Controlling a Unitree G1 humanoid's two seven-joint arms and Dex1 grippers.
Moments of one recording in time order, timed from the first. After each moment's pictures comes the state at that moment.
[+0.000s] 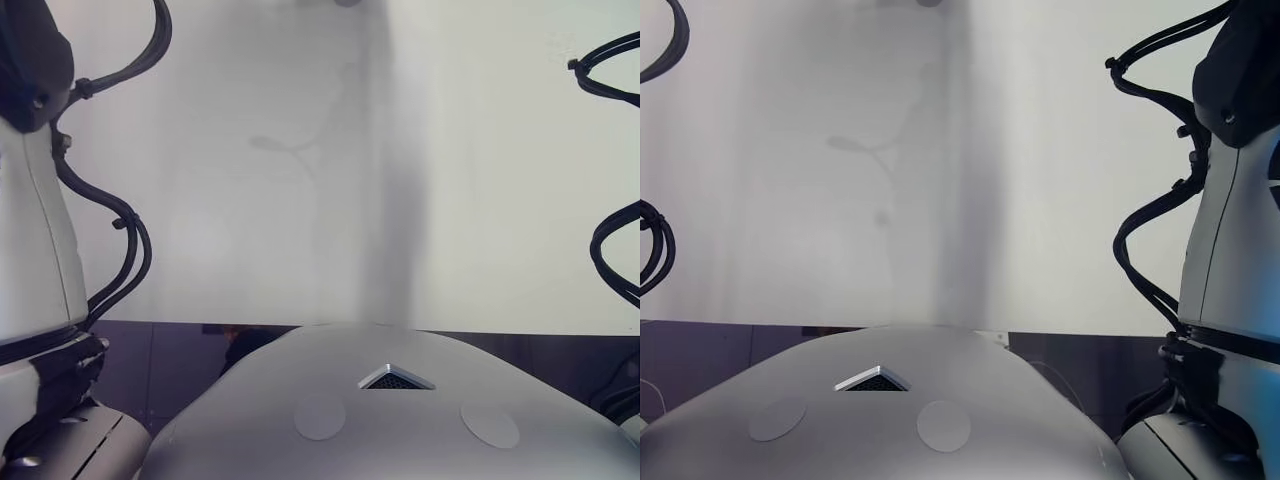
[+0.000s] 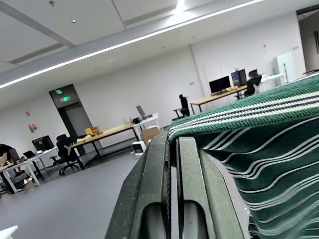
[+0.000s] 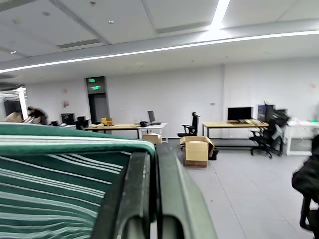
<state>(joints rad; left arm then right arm) -1.66 0.52 0.12 1.36 0.07 -0.03 -0.40 -1.58 -0.54 -0.24 1.33 0.19 0.01 0.51</state>
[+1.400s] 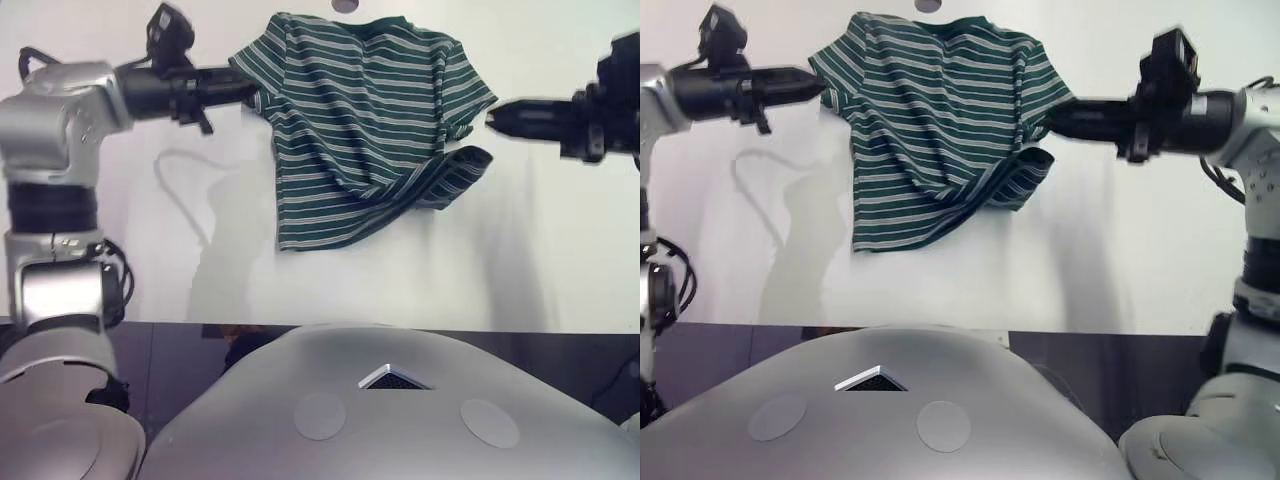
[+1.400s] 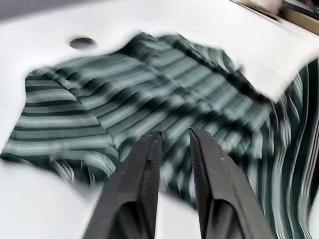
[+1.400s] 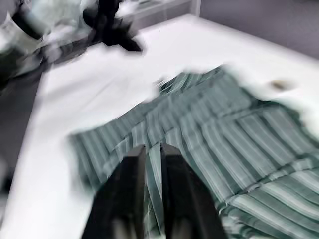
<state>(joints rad) -0.55 0.61 -0.06 0.25 -0.40 0.73 -0.95 -0.31 -0.84 -0.08 -0.05 0.65 0.69 1.19</state>
